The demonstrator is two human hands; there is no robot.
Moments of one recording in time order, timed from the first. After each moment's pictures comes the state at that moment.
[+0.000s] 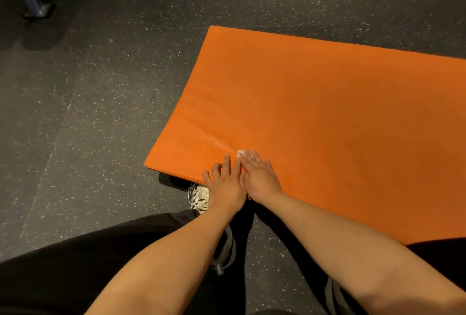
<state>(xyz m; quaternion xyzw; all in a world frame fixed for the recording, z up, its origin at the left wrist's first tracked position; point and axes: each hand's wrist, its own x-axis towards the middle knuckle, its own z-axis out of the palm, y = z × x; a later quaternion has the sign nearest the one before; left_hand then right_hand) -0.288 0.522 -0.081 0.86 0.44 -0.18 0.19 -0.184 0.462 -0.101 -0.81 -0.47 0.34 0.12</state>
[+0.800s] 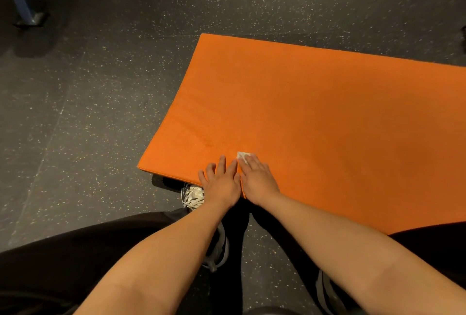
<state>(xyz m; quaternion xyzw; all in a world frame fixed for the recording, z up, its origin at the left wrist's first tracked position) -0.281 0.520 -0.076 0.85 0.44 -0.19 0.21 -0.179 0.444 -0.093 -0.82 -0.45 0.34 0.10</state>
